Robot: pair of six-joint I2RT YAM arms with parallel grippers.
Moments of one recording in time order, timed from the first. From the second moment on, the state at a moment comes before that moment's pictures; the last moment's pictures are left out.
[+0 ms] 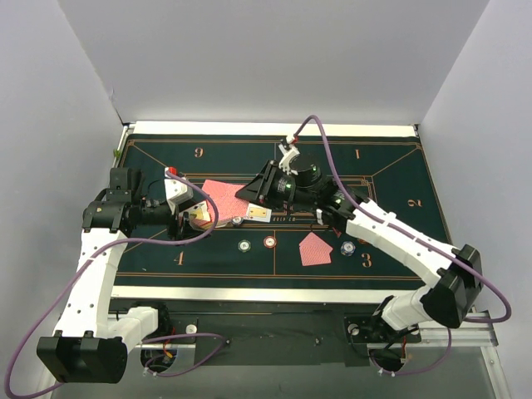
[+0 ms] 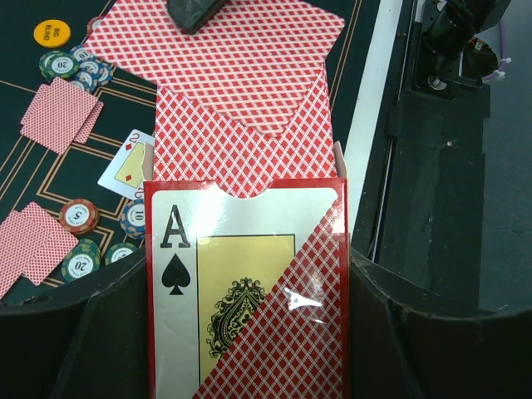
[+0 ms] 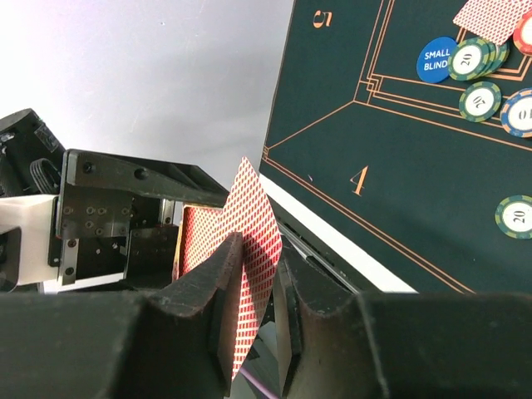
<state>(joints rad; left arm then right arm) -0.04 1.04 1.12 -1.03 1.12 0.79 0.82 1.43 1.24 -0.17 -0.20 1.06</state>
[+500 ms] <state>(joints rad) -0.04 1.04 1.12 -1.03 1.12 0.79 0.77 1.32 1.22 -0.22 -0.18 1.04</state>
